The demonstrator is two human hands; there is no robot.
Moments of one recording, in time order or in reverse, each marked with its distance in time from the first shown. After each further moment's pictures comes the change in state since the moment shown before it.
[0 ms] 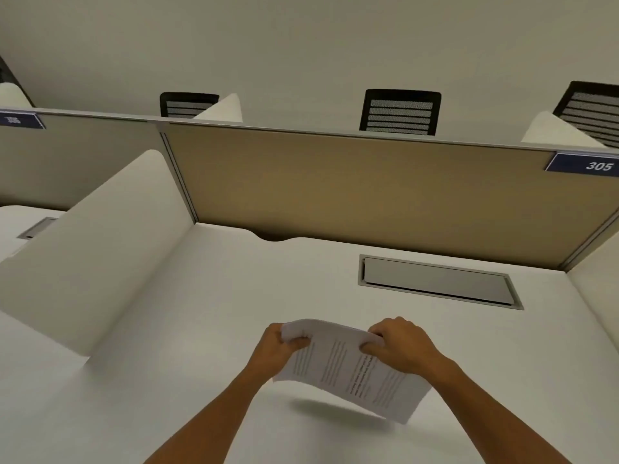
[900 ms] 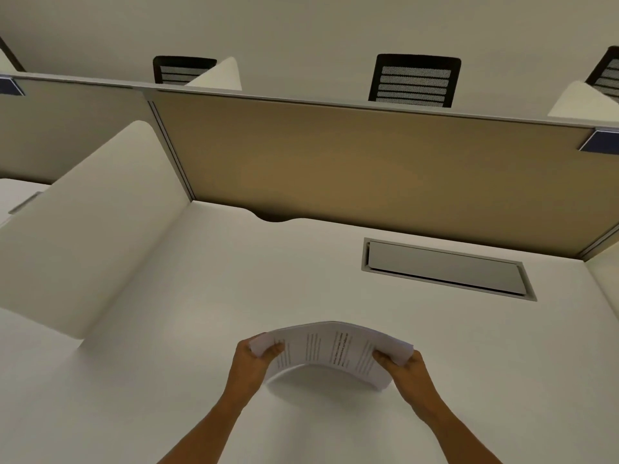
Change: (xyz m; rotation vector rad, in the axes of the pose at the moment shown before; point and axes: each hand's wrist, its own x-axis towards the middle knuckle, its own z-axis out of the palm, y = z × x) left_hand -0.015 -0.054 -0.001 -0.216 0.291 -0.116; right_hand -0.012 0.039 0.090 1.160 0.236 0.249
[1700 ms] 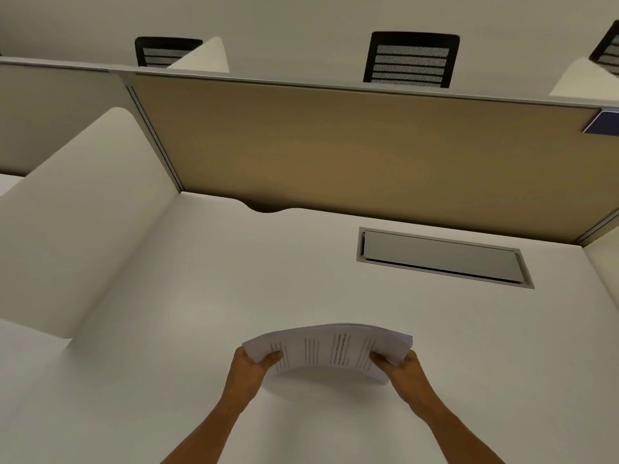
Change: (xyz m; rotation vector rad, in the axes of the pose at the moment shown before) left_hand 0.006 -0.029 0.012 -0.021 0.008 -0.138; right_hand 0.013 0.029 -0.007 -0.013 -0.011 0.050
